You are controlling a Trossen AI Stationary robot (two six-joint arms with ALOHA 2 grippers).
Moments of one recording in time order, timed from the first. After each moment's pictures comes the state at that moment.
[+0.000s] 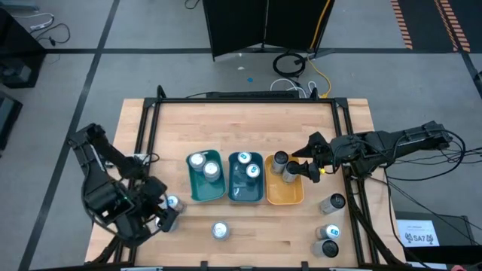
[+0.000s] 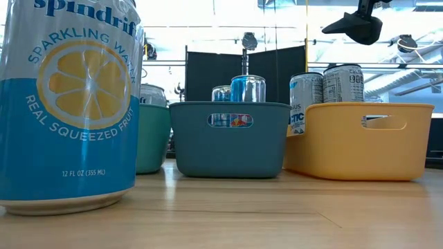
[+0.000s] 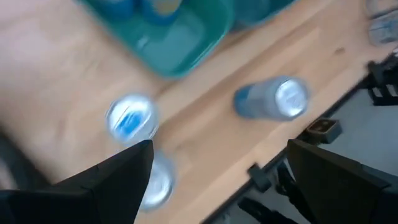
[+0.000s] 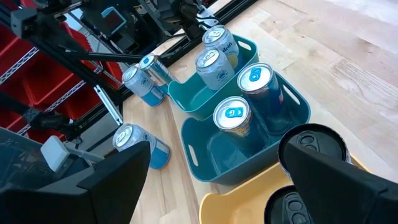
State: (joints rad) left arm -0.92 1.47 1.61 -1.51 -0.37 -1.90; right arm 0.22 0.85 0.83 -0.44 0.18 0.75
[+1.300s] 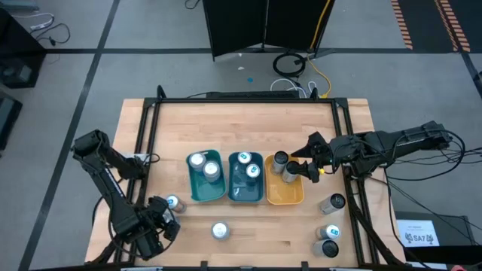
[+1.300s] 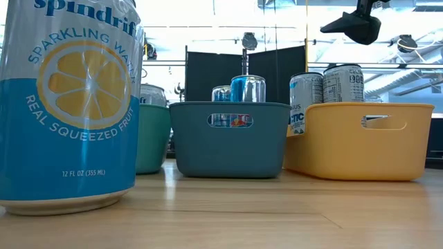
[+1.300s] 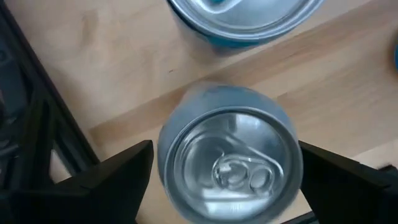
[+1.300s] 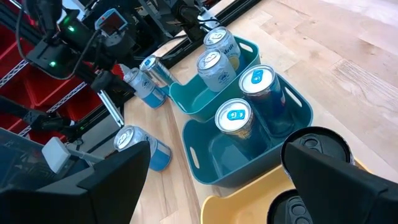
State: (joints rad) left arm -1.00 1.56 1.16 -1.18 -0.11 -2.17; right arm 0.22 0.85 0.83 -0.43 0.18 0.75
